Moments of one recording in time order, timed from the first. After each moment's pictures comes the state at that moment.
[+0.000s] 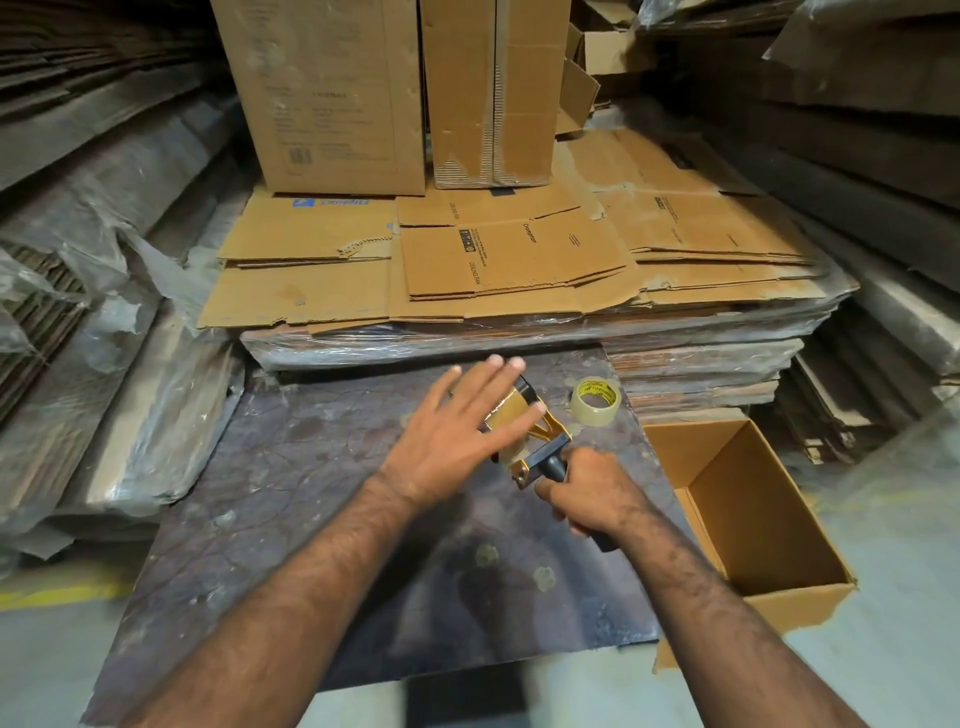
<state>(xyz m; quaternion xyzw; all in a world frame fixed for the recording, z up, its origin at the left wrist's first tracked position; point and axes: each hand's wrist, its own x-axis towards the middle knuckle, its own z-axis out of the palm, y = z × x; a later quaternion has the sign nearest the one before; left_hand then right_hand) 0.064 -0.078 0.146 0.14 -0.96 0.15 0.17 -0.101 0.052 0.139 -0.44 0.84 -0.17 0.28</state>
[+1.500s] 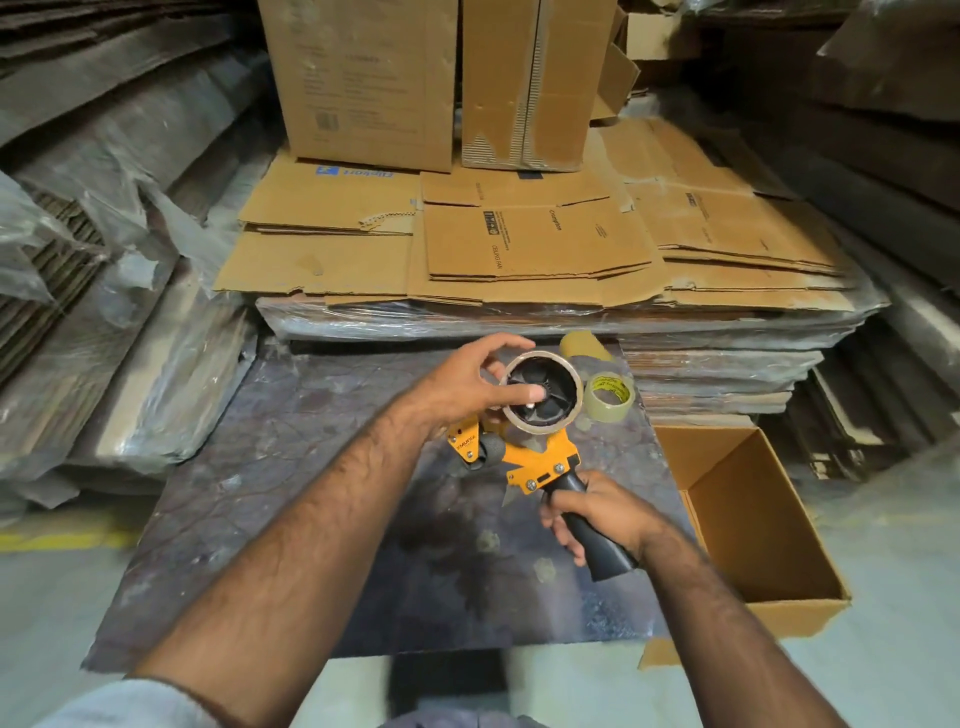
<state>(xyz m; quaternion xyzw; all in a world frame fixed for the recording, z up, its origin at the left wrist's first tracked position) 0.042 -0.108 0.177 0.32 -0.71 -0.60 0.17 -0.110 0.061 0.102 -0.35 0.63 -0.35 0.60</state>
